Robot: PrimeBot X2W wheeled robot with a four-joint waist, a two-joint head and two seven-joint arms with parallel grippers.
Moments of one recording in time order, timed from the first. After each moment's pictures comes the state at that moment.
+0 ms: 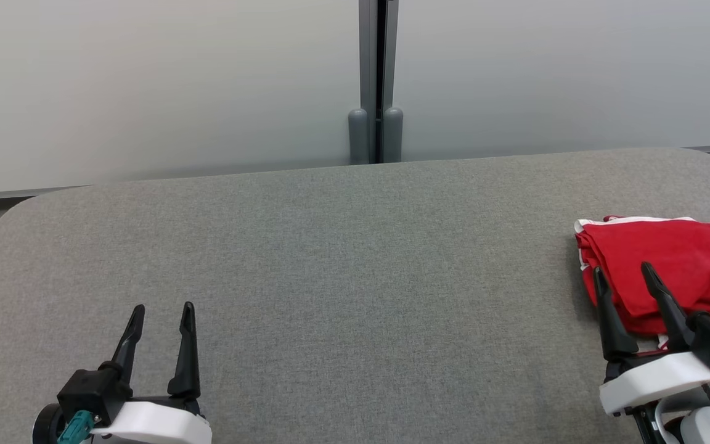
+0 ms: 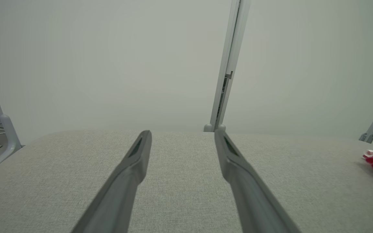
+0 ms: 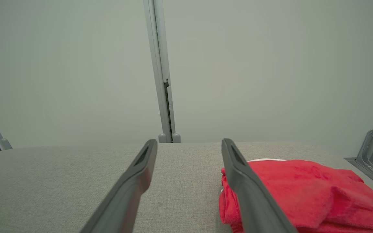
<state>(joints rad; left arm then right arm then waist) -0.01 0.06 -0.02 0.22 -0.23 -0.05 -0.26 -0.13 -0.20 0.13 0.27 0.33 0.13 -0.26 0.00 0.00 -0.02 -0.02</state>
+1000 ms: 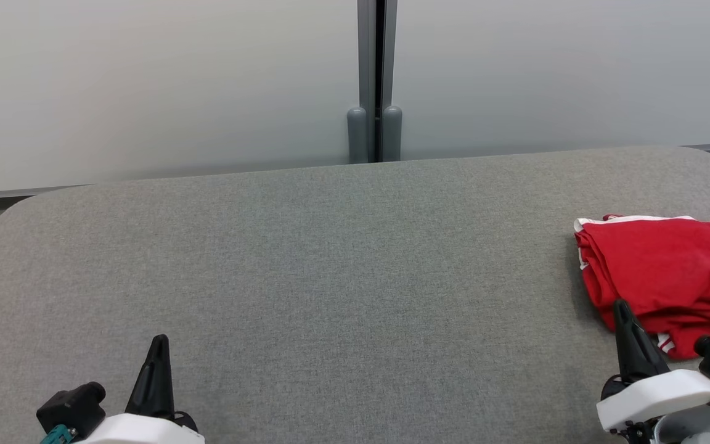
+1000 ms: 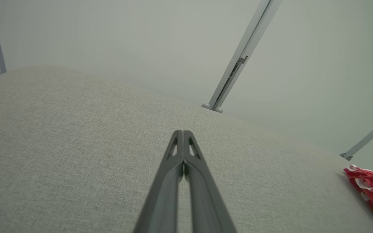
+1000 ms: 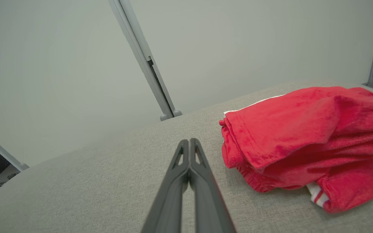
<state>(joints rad) 0.02 0.04 0.00 0.29 -0.46 -0.08 -0.19 -0.08 -0.15 0.11 0.31 0.54 0.13 -0.20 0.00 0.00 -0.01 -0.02</state>
